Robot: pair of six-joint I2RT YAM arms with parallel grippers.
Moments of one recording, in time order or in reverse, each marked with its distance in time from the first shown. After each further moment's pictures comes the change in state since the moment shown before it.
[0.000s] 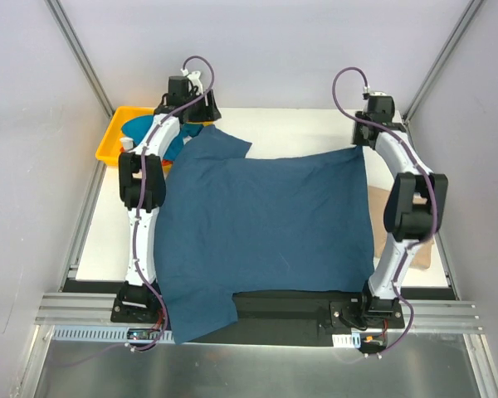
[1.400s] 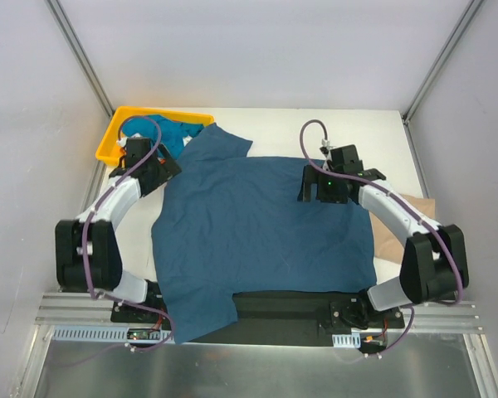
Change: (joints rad) left arm 0.118 -0.964 -1.236 0.000 -0.375 -0.382; right arm 0.304 -0.476 -0.564 -0.130 -0.293 0.277
